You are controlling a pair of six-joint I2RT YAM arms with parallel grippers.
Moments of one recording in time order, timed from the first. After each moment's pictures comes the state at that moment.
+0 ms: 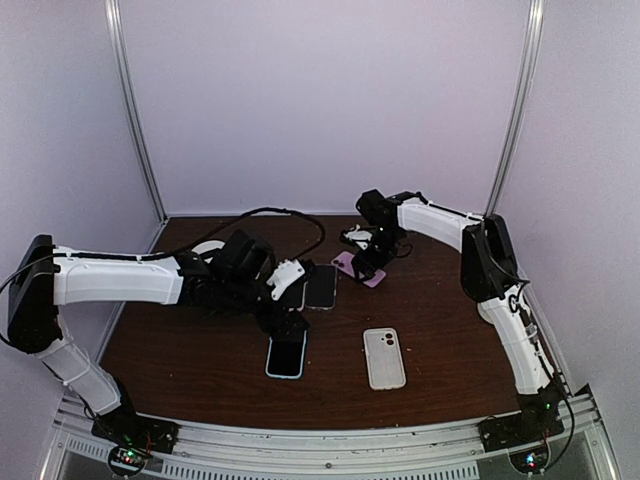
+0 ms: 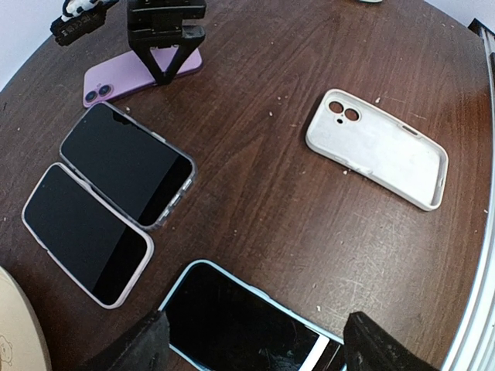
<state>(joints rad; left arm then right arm) -0.89 1.56 1.01 -0.26 0.15 0.11 0.52 2.52 2.26 -1.02 -0.08 -0.28</state>
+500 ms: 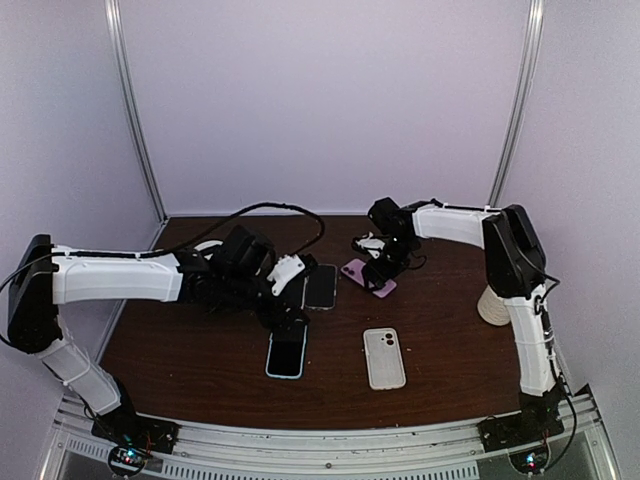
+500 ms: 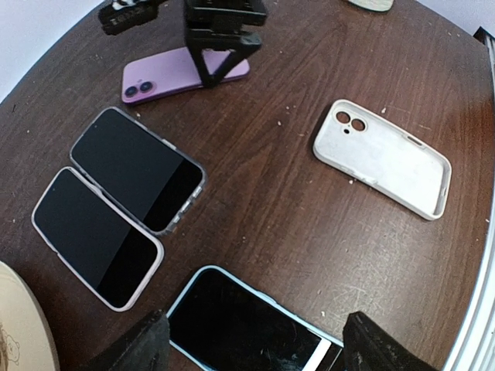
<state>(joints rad) -0.88 1.56 1.03 -0.27 0.14 0.10 0.52 2.30 1.87 -0.83 -0.09 -0.20</state>
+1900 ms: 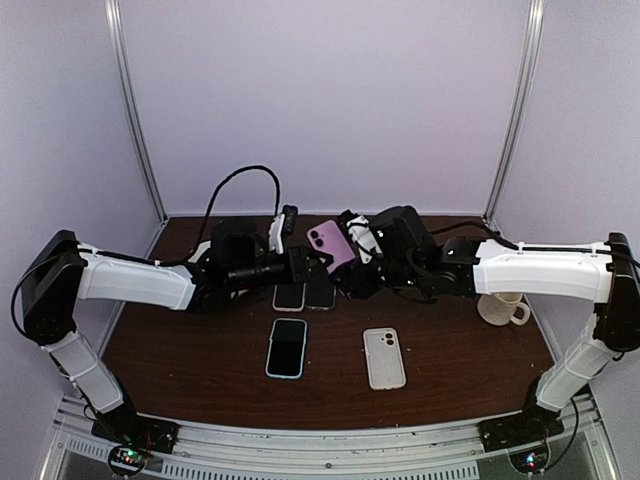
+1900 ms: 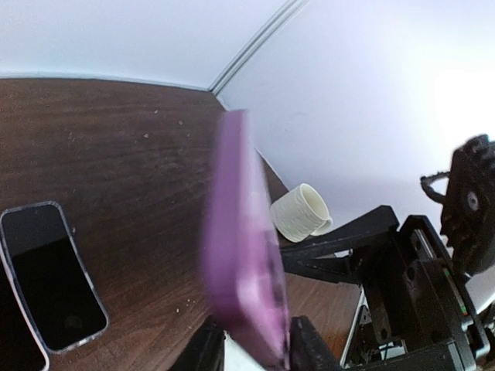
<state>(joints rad) -0.83 1.65 0.93 0.52 0.27 -0.68 0.96 1.56 1.17 -0.22 0.21 0.21</state>
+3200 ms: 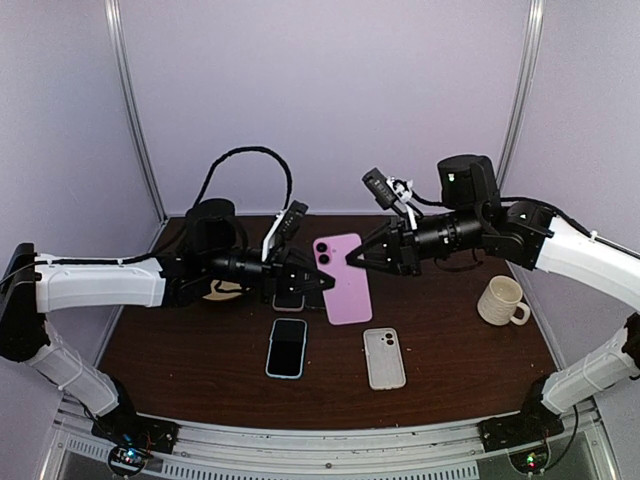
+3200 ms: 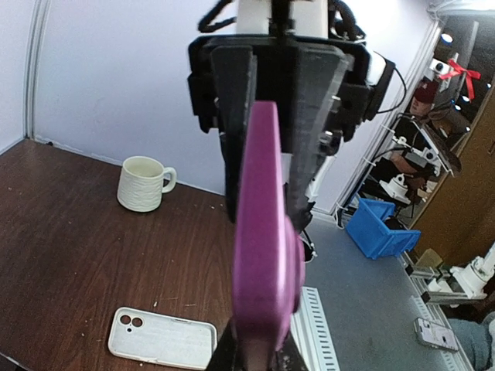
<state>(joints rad) -0.86 1.46 0.95 0.42 0.85 -0.28 0.83 1.31 1.25 -0.34 -0.63 0.12</state>
